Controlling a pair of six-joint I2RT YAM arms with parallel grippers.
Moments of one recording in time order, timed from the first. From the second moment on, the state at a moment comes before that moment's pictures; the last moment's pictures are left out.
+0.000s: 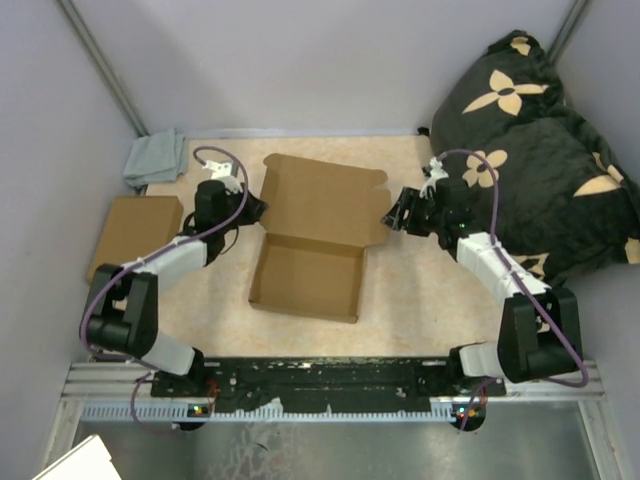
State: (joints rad) left arm -0.26 1.57 0.87 0.29 0.16 -0.43; right arm 0.17 1.34 0.82 -0.09 -0.38 0.45
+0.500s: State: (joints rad) left arm -0.27 1.25 0.36 0.89 0.26 -0.38; right arm 0.17 1.38 1.04 -0.28 -0.27 0.32
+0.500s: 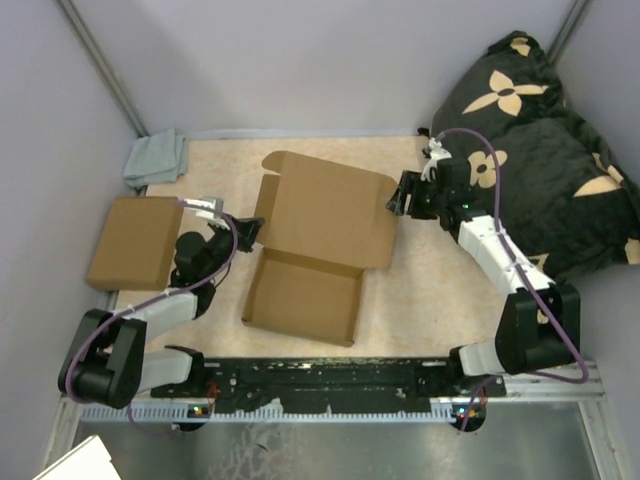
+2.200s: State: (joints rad) left arm -0.29 1.19 0.81 0.51 0.18 -0.29; right arm 0.35 1.22 0.91 0.01 -0.11 0.01
